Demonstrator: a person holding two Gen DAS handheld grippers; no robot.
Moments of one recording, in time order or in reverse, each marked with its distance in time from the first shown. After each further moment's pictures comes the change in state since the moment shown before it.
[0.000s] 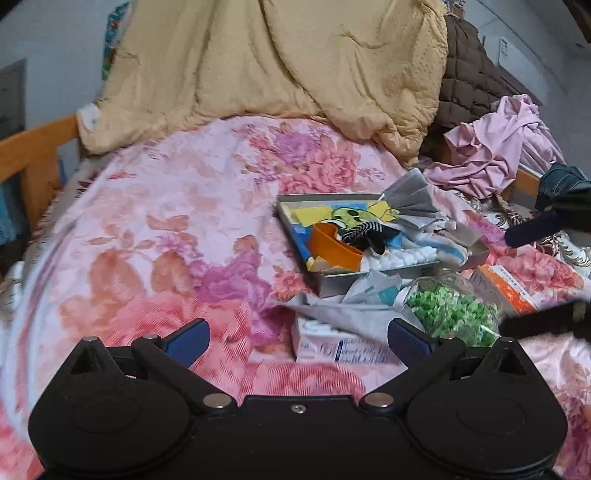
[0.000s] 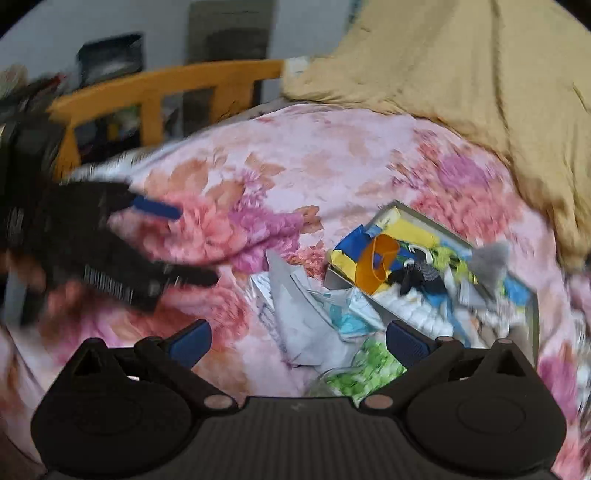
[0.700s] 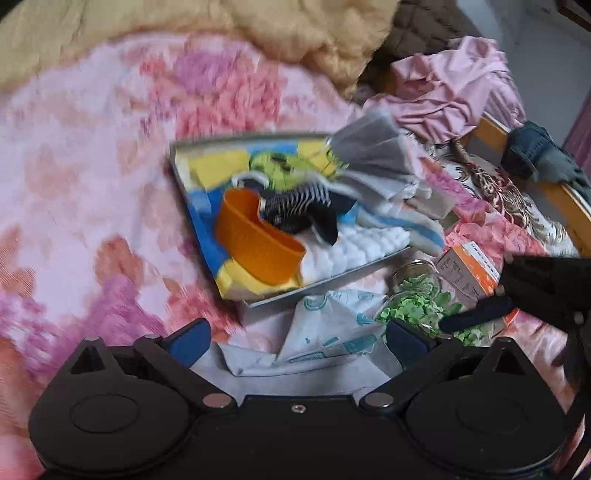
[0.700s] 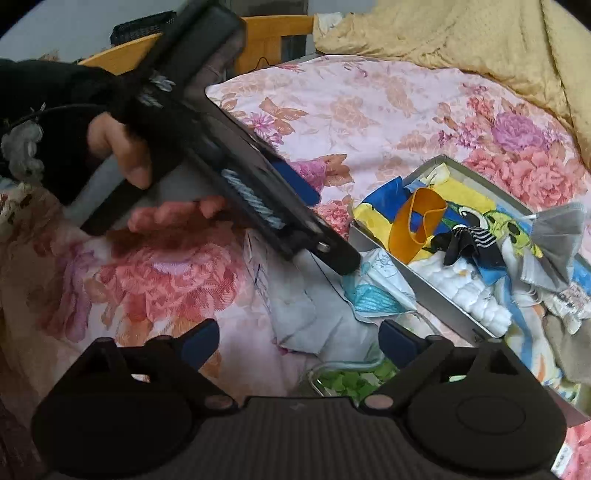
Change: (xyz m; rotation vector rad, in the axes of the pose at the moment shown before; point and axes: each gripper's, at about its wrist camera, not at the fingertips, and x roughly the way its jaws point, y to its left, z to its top) left arm 0.158 -0.011 0.057 0.020 0.302 -0.299; right arm 0.072 -0.040 -0.018 0.042 0.052 0.202
